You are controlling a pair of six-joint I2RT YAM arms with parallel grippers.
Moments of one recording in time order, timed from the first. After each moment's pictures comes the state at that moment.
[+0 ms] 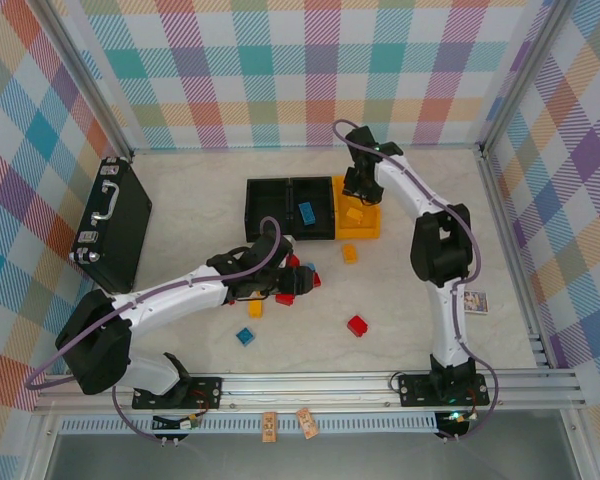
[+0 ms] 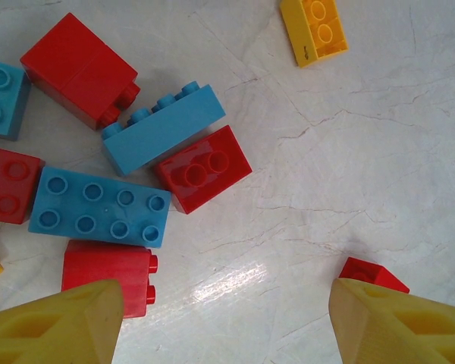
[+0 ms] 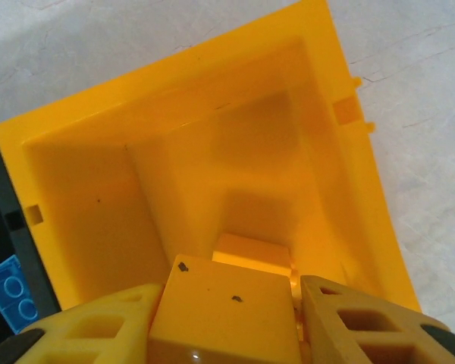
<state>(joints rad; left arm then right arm) -0.81 1.39 0.90 -0.43 0.05 -0.71 0.37 2.24 2.06 -1.01 0.10 0.63</state>
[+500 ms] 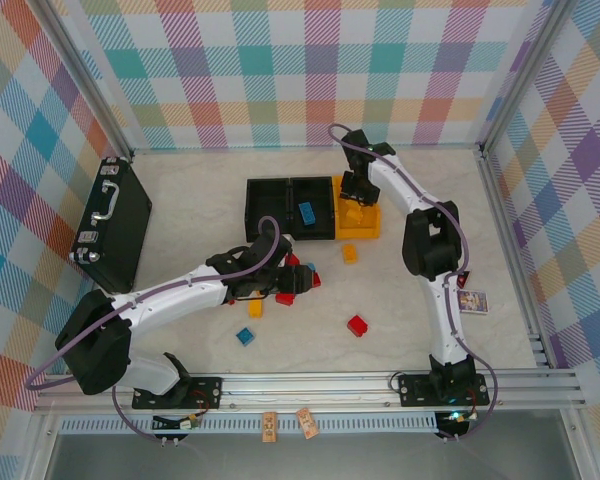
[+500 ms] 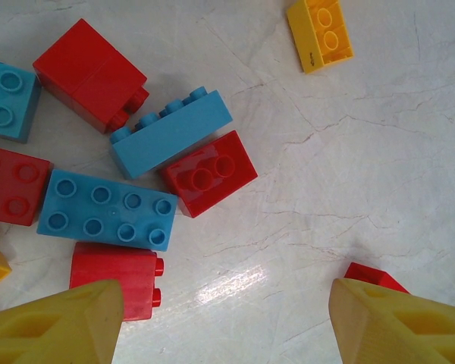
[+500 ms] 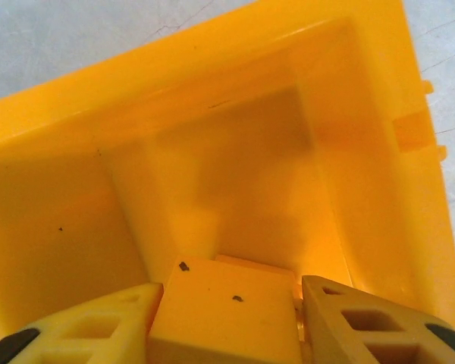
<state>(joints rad) -0.81 1.39 0.90 -0.43 0.04 -0.72 0.37 2.34 2.15 -1.06 0.10 0.62</state>
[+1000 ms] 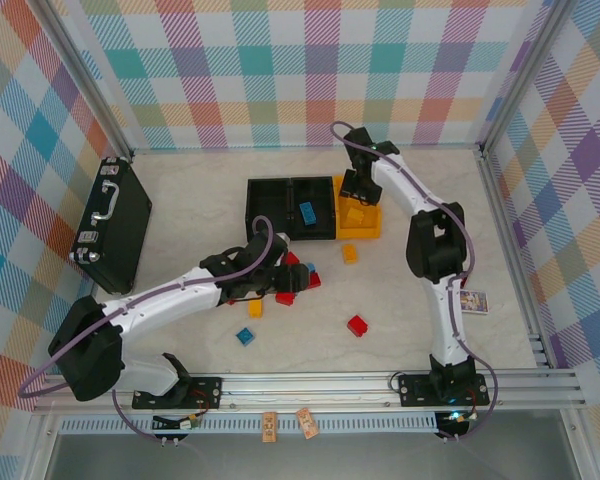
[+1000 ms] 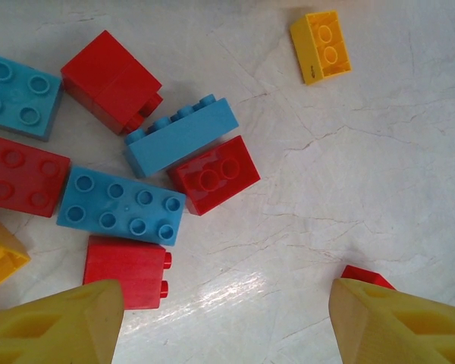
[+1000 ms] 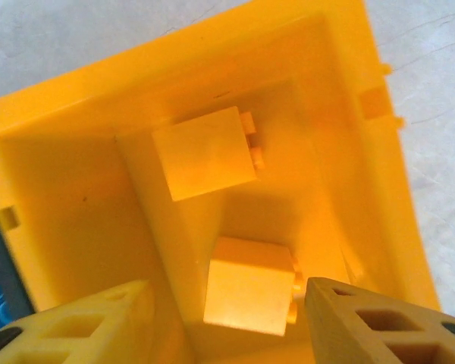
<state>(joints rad) -0.80 1.34 0.89 -0.45 0.02 -0.74 0.37 2.26 2.09 -1.05 0.09 0.62</state>
